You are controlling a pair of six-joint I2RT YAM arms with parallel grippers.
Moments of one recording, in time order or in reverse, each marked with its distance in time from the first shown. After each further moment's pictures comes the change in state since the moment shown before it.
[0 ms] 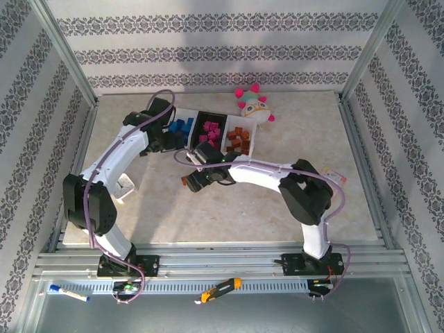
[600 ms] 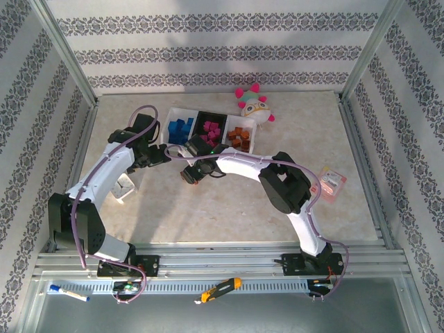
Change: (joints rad) left arm 0.083 -0.175 -0.245 0.073 0.004 -0.059; right arm -0.029 0.210 0.221 -0.040 -0.072 -0.095
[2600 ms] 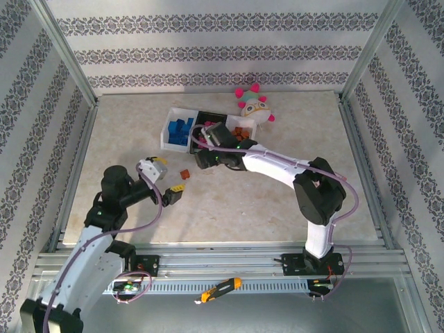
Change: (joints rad) left arm -0.010 -0.839 -0.743 0.798 0.729 0.836; right arm -0.077 -0.302 -0.224 0.113 0.112 0.179
